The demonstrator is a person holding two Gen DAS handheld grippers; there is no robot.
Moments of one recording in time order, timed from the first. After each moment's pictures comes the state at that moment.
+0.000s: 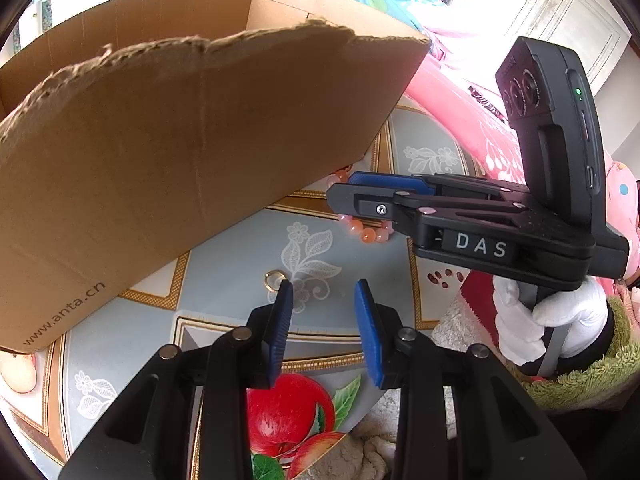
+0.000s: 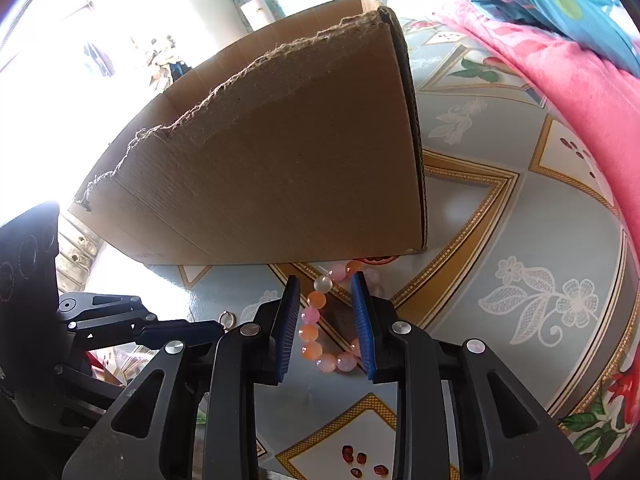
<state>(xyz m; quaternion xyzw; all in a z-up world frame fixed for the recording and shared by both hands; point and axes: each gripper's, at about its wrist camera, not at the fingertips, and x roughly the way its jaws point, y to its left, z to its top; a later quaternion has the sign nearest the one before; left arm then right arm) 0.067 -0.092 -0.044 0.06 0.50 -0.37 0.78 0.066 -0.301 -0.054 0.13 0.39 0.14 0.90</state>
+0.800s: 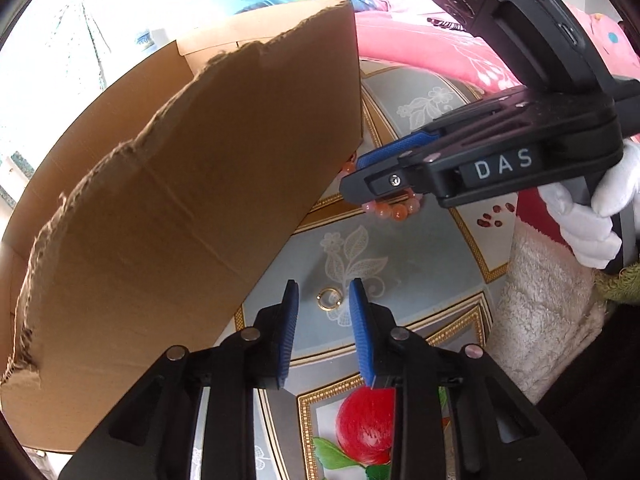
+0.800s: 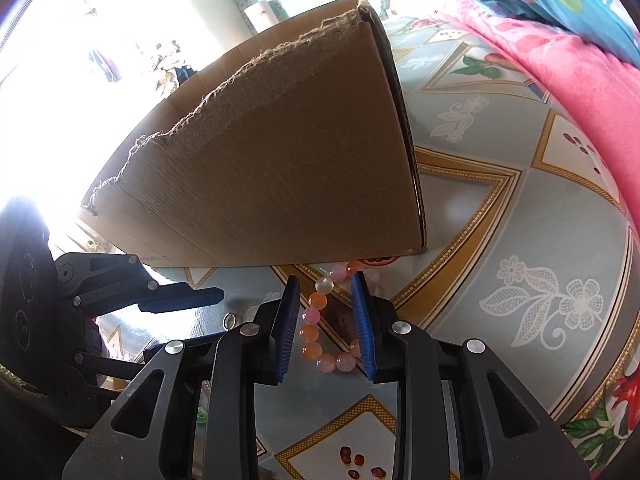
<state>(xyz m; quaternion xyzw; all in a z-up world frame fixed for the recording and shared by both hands) 0.055 -0.114 -0.043 0.29 0.39 -0.38 0.78 0.066 -0.316 -0.058 0.14 0.39 0.15 0.90</state>
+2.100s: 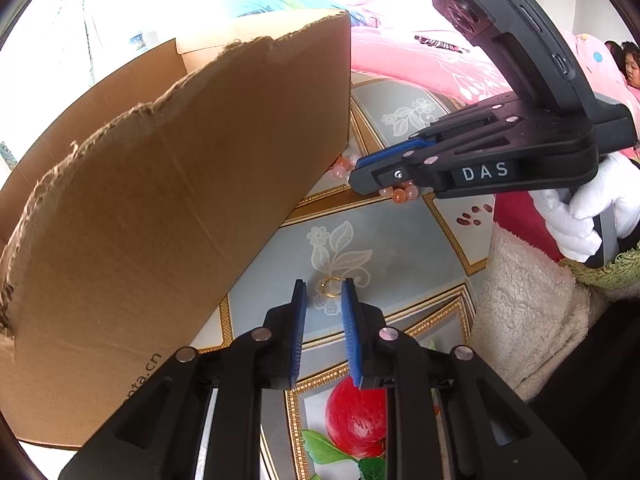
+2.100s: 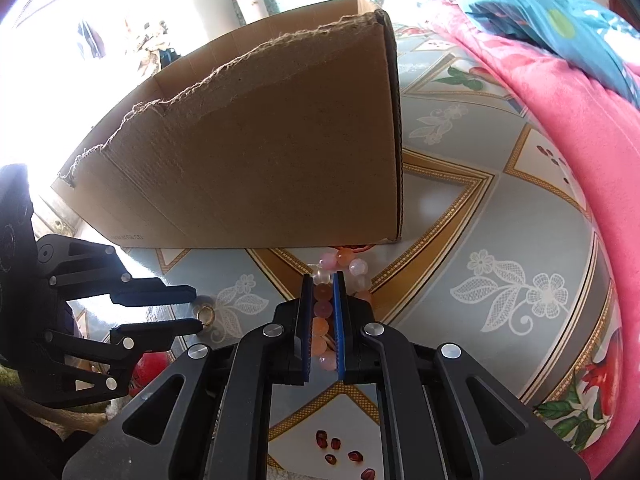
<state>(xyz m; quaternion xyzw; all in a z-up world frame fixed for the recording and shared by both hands) 0.049 -0.076 -0.039 0.25 0.39 -0.42 0.78 0.049 -0.289 -0.050 0.09 0.39 0.10 0.91</state>
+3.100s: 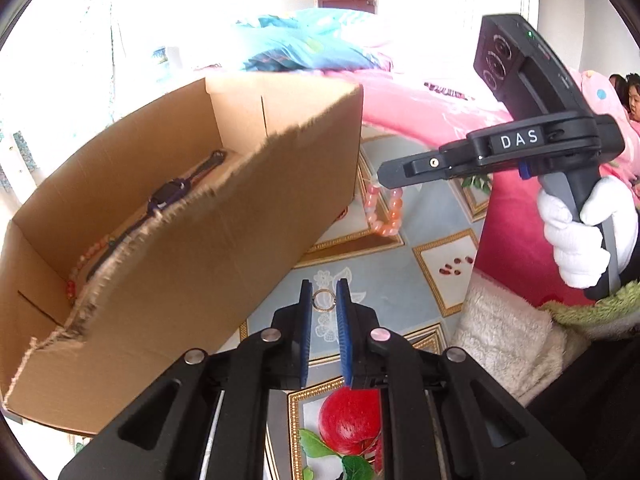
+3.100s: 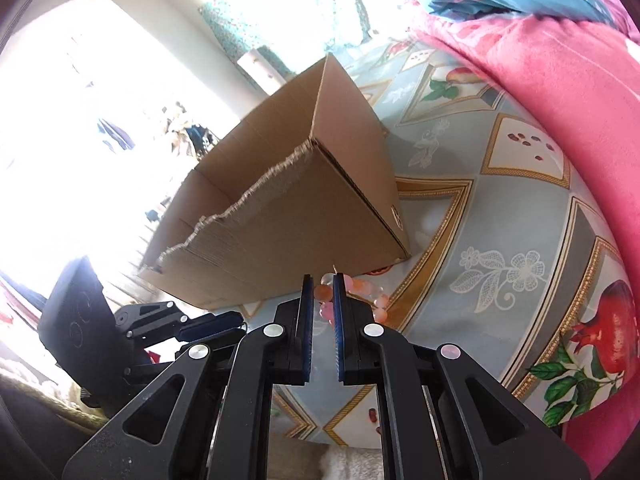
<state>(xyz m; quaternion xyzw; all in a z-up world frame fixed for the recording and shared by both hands) 0.045 -0.069 0.002 0.19 0.35 -0.42 0.82 0.026 -0.356 -0.015 0.28 0.33 0.17 0.89</state>
